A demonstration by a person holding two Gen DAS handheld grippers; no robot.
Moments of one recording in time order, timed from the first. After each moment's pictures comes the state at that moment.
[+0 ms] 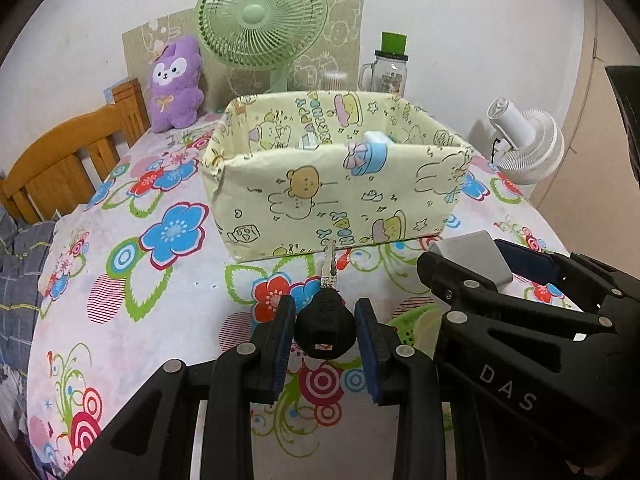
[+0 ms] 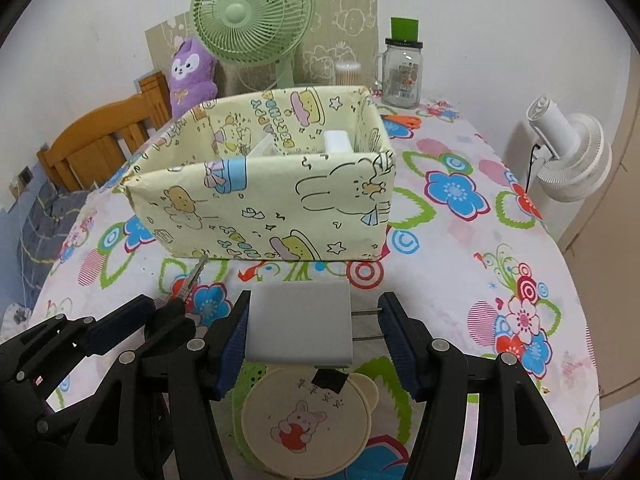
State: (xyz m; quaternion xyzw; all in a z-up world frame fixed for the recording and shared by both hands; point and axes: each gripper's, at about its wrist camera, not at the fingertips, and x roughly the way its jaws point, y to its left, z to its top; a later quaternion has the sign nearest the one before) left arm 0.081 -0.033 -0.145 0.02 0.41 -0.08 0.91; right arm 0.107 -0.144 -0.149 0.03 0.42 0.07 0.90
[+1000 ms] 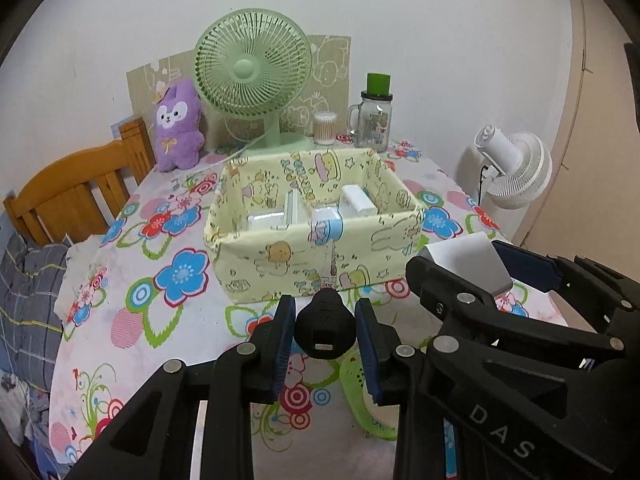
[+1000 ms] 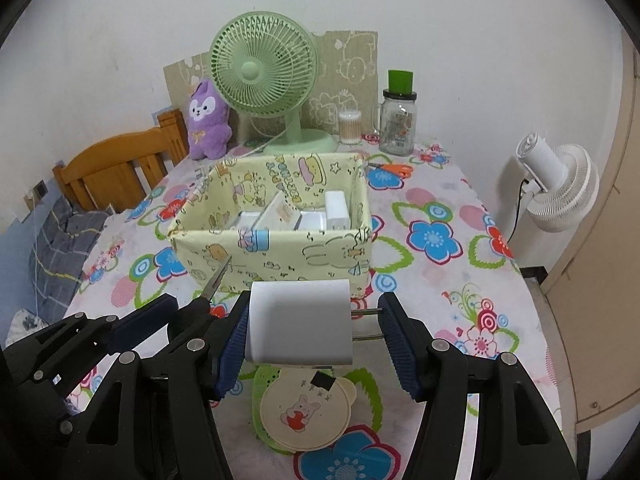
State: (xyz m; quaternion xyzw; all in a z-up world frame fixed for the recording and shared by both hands) left arm 0.067 -0.056 -0.090 0.03 0.37 -0.07 0.93; right arm 0.082 -0.158 -0.085 0.03 0.37 0.08 0.92
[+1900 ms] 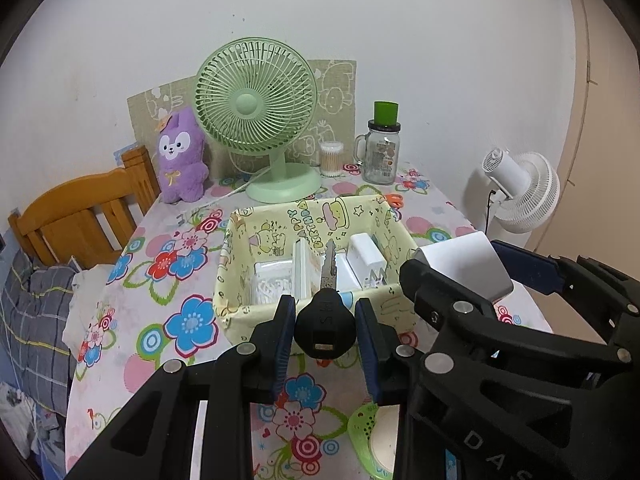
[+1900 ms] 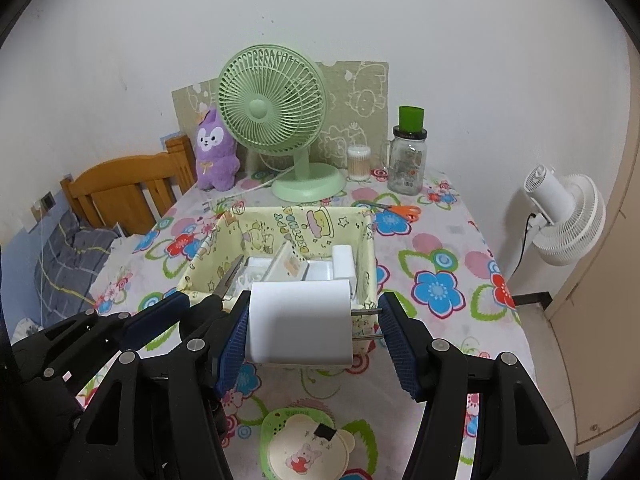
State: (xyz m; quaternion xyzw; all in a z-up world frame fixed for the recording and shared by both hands) left arm 0.100 -0.057 -0.060 0.03 0.34 -0.06 0.94; right arm 0.115 -0.155 -0.051 0.02 0.34 0.10 0.93
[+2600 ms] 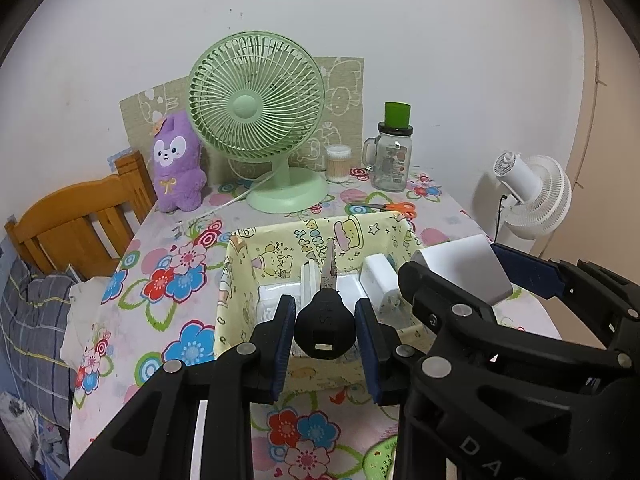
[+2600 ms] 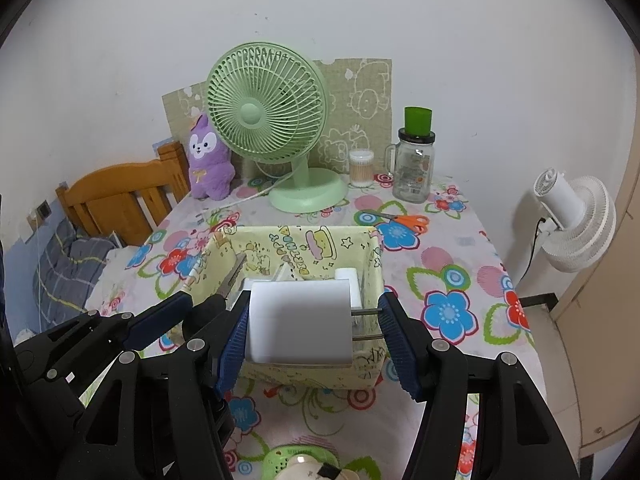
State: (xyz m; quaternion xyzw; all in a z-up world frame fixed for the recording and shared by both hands) left arm 0.147 -0.053 -0.061 0.04 0.35 -0.06 0.93; right arm 0.160 -0.150 -0.056 0.04 0.35 0.10 0.93
